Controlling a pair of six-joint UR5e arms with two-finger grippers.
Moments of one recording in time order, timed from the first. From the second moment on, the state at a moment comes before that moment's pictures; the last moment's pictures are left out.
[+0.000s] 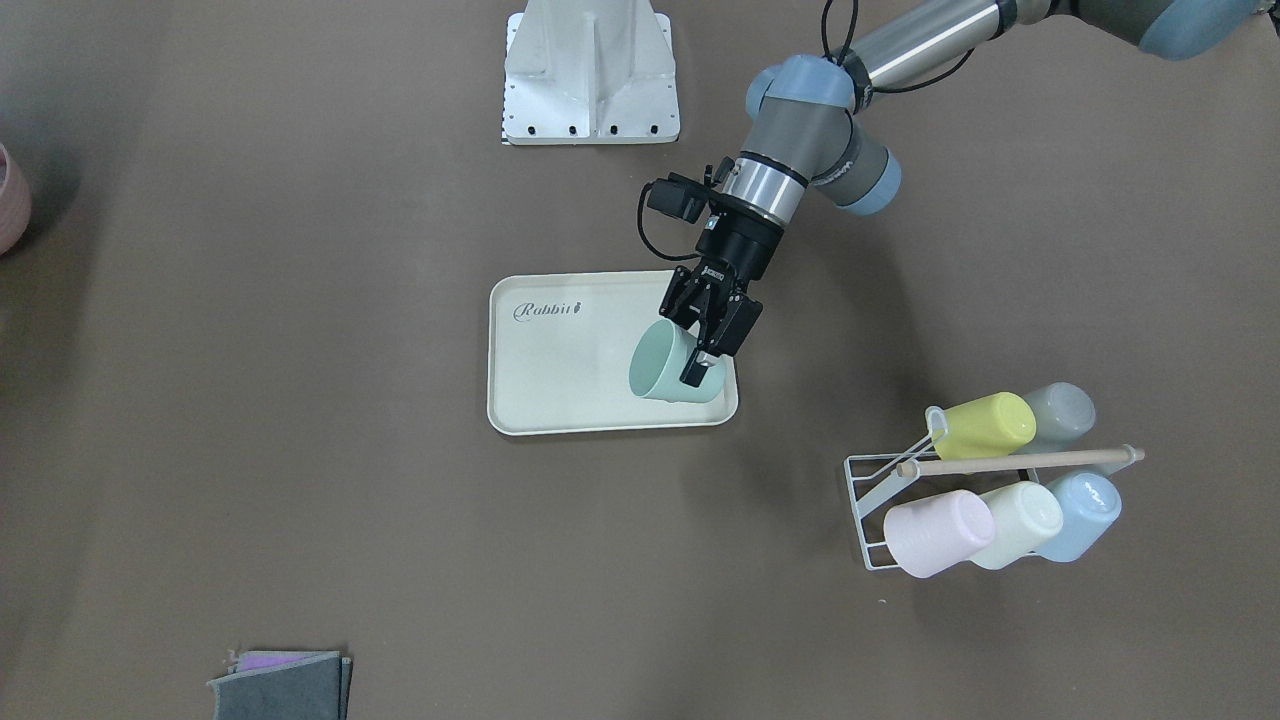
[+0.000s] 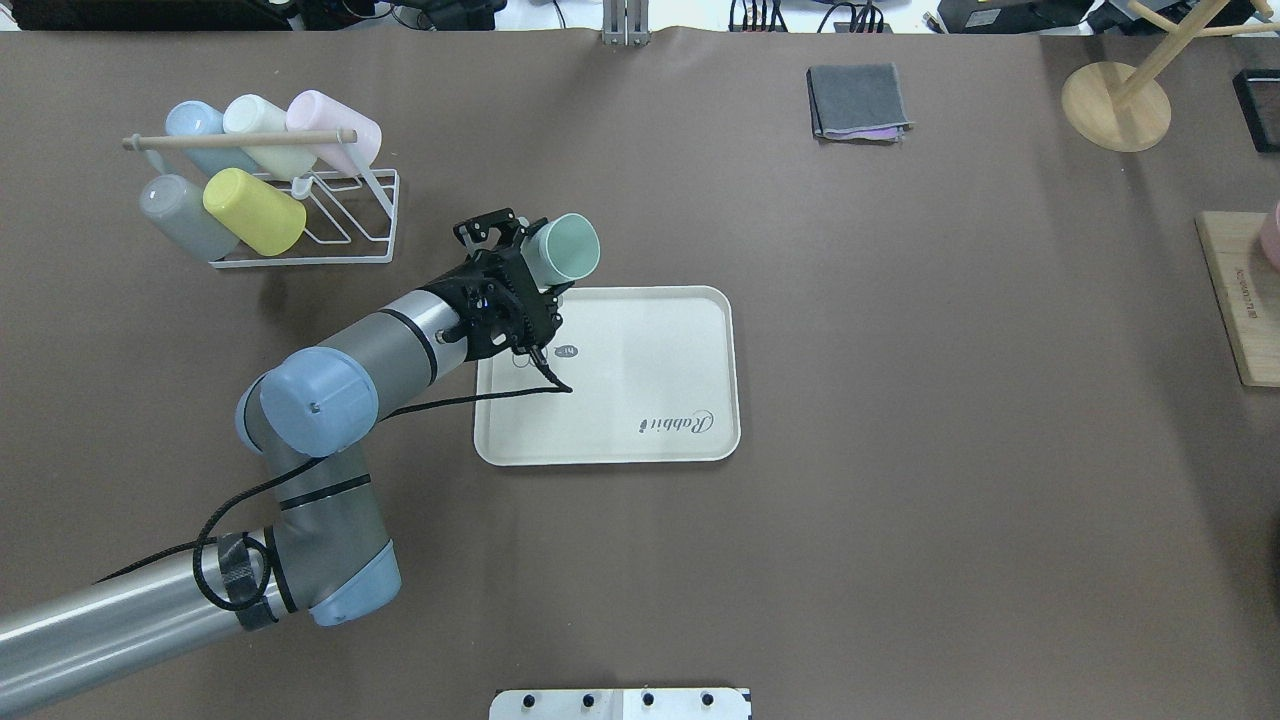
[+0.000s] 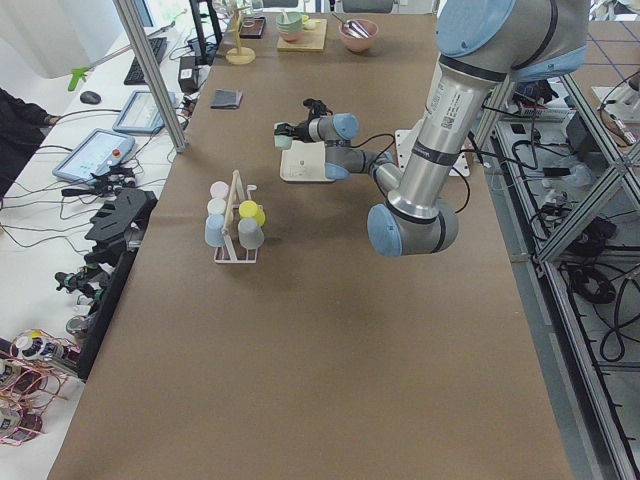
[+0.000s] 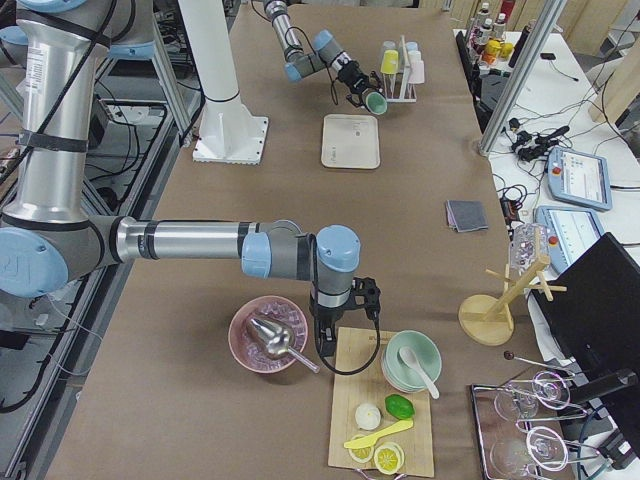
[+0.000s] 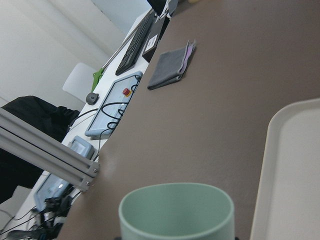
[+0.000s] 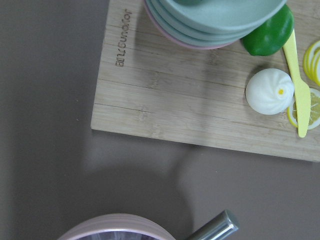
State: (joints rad) left arm -0.46 -2.11 -1.44 -2.78 -1.28 0.12; right arm 1.53 -1.76 1.78 -1.64 2.21 -0.13
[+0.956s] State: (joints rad) left arm -0.46 -2.18 -1.23 -3.13 -1.60 -0.20; right arm 1.54 -1.77 1.76 -1.63 2.20 -0.14
